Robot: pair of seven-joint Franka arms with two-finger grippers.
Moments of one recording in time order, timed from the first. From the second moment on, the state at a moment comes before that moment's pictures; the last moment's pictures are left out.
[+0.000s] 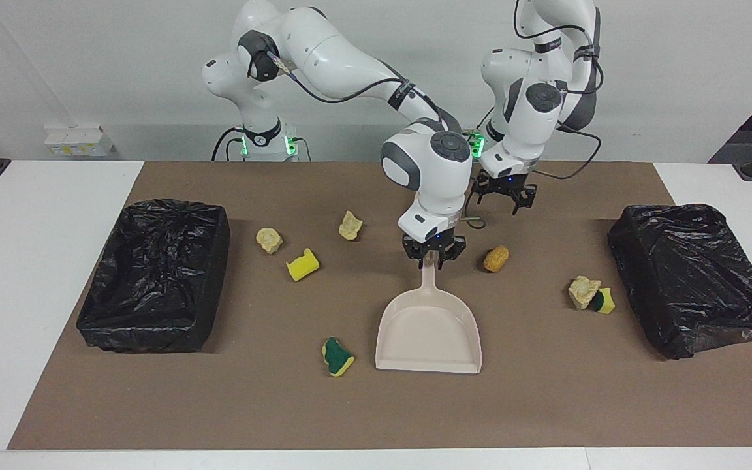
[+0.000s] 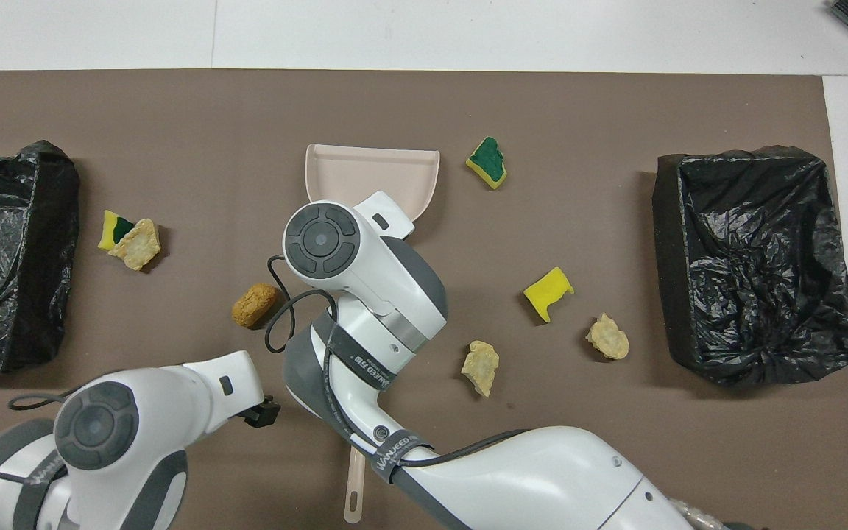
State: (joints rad) left arm -0.40 -0.35 -0.04 -2.64 -0.05 2.31 0.07; right arm 0.67 0.69 0.06 -1.25 -0.10 2.01 0.83
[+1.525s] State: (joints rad) left arm -0.85 -0.26 -0.05 -2.68 -0.05 2.48 -0.51; right arm 0.64 0.64 0.05 -1.27 -0.10 2.03 0.76
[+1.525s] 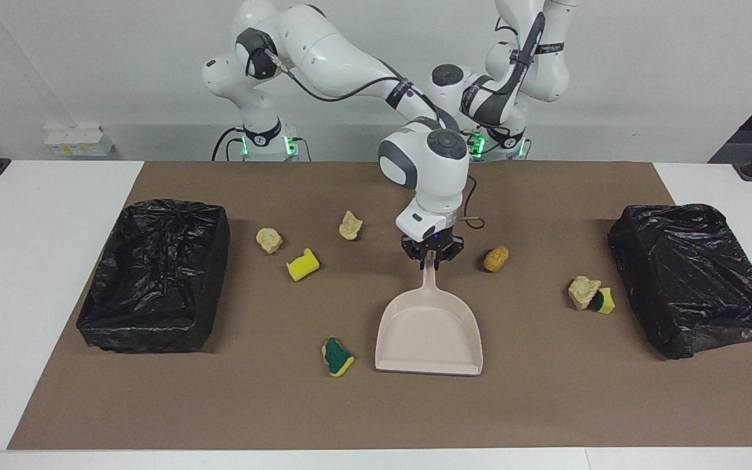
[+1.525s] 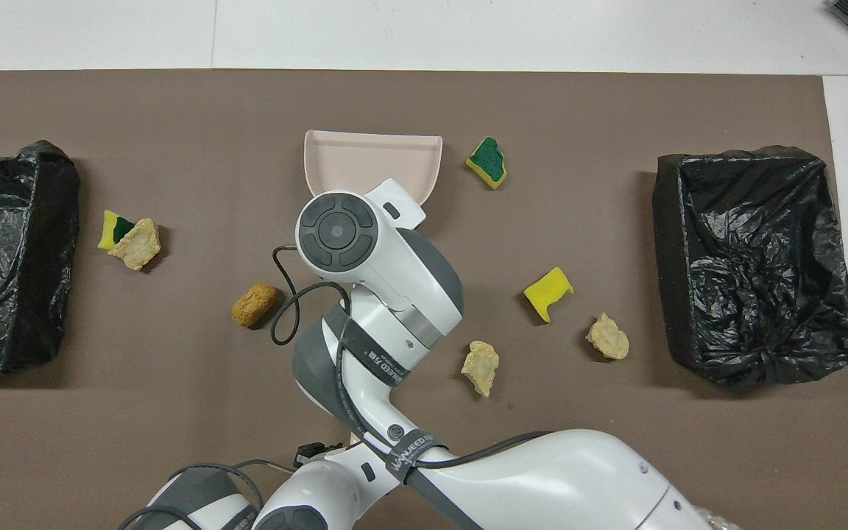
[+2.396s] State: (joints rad) left arm -0.79 -0.29 -0.05 -2.60 -0.05 2.36 -0.55; right arm 0.47 0.50 0.05 -1.32 -0.08 1.90 -0.20
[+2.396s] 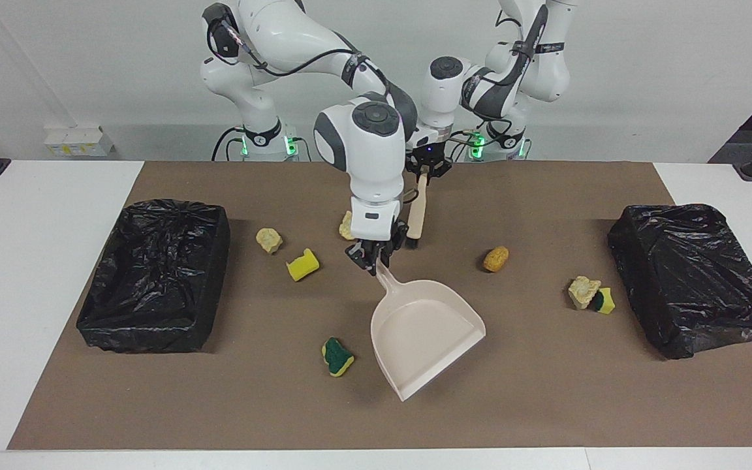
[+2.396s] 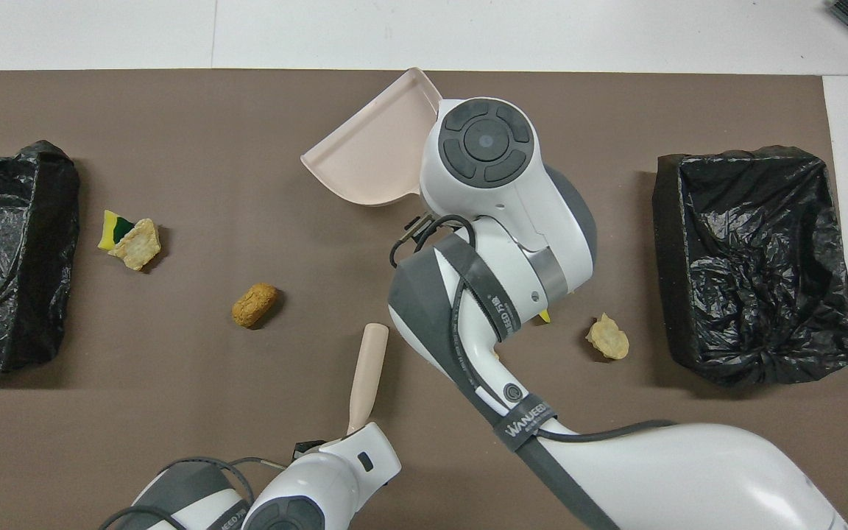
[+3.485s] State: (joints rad) left arm -0.20 -0.27 -0.04 -2.33 0.09 2.07 -0.22; right arm 0.49 0.34 0.06 -1.61 -0.11 1.85 -0.85
